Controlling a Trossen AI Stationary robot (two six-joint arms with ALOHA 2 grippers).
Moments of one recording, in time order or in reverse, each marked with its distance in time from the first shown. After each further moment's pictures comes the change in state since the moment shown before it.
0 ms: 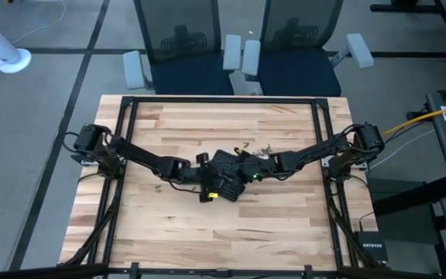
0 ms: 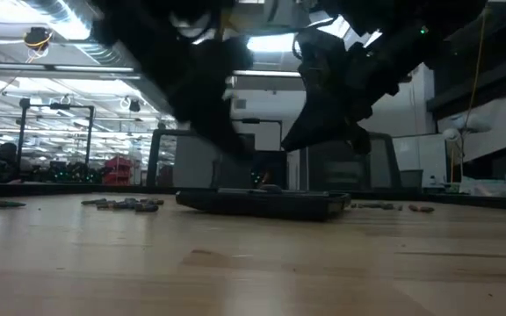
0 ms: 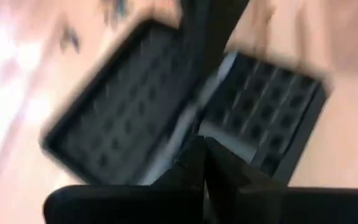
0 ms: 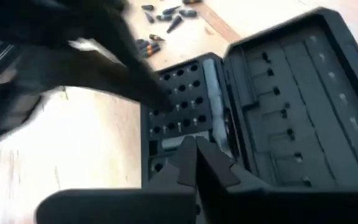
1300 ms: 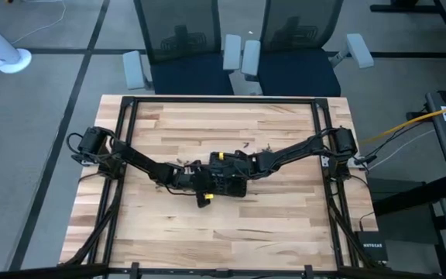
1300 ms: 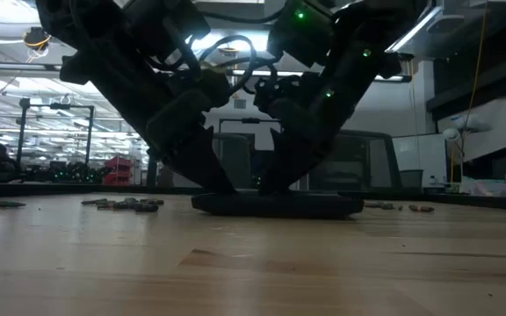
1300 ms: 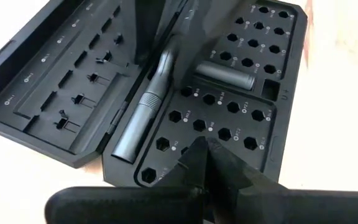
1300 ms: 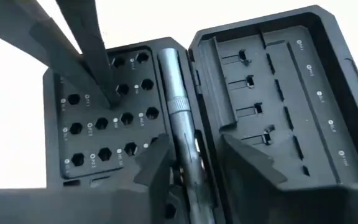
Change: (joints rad) left arm -0.039 0.059 -0.158 0.244 0.010 -0.235; right arm -0.021 0.296 0.278 -0.302 0.021 -0.413
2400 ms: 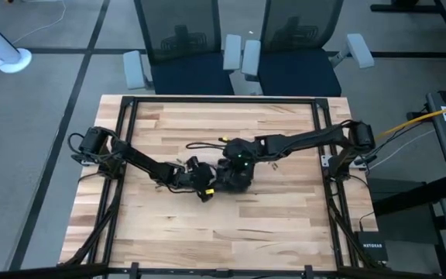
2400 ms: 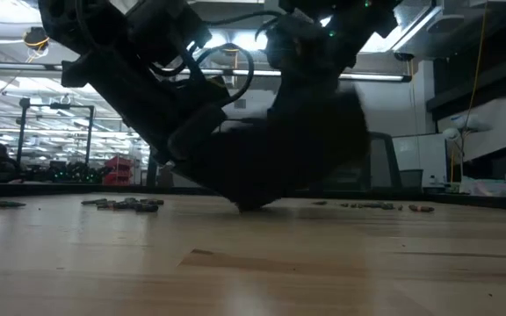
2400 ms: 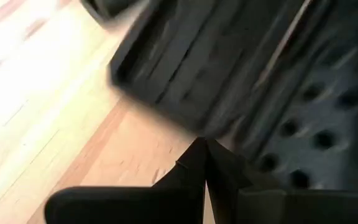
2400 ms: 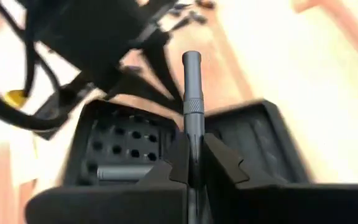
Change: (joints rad) left arm 0.006 0.000 -0.004 0.014 -0.149 -0.079; right arm -0.105 -0.240 0.073 -0.184 -0.187 0.078
